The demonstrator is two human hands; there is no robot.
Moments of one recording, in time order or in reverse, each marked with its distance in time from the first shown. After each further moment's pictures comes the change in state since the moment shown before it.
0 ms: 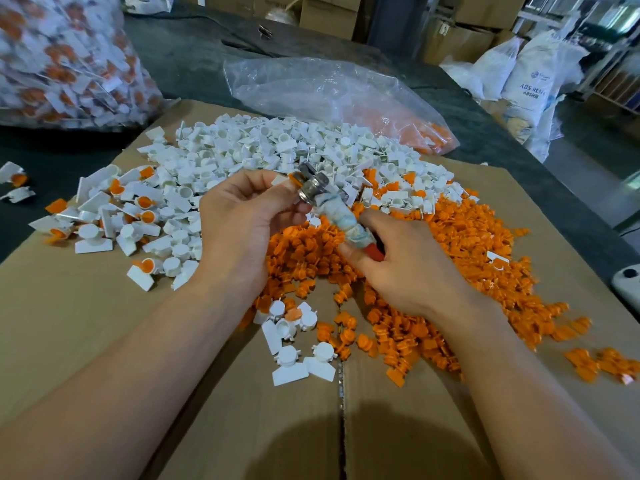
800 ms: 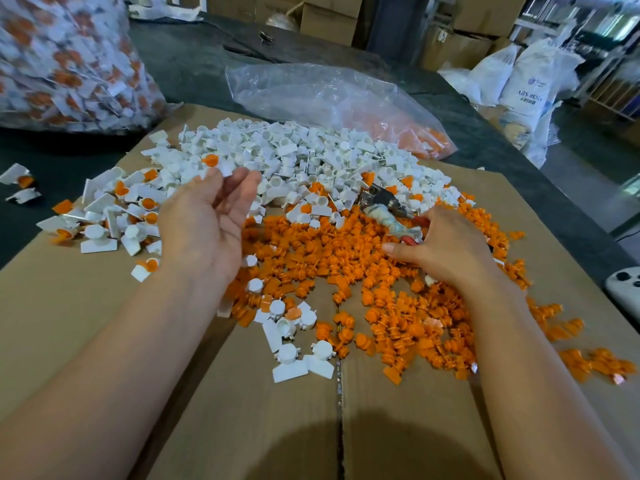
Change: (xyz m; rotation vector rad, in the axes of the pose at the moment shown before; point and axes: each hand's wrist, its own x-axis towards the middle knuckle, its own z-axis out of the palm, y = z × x) left_hand 0.020 0.007 -0.022 -0.481 0.333 -0.185; right_hand 0.015 0.068 -0.015 -0.380 0.034 0.420
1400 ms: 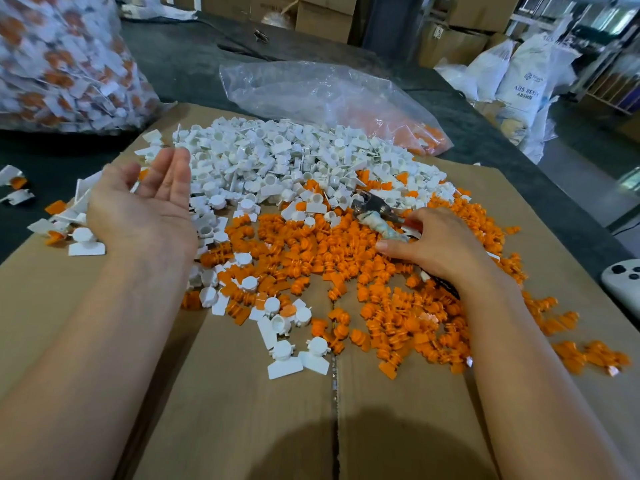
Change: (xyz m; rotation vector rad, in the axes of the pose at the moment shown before) left_hand 0.011 0.027 -0.006 -0.250 0.165 0.180; right_hand 0.000 0.000 0.000 0.070 -0.091 -0.020
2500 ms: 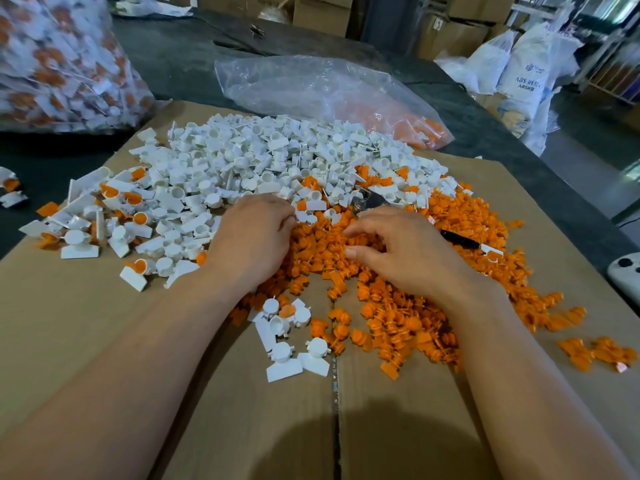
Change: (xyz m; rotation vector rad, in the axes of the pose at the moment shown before) left_hand -0.011 -0.052 -0.014 2.071 -1.036 0.617; right_hand -0.026 -0.041 -0.002 0.131 -0.015 -0.434
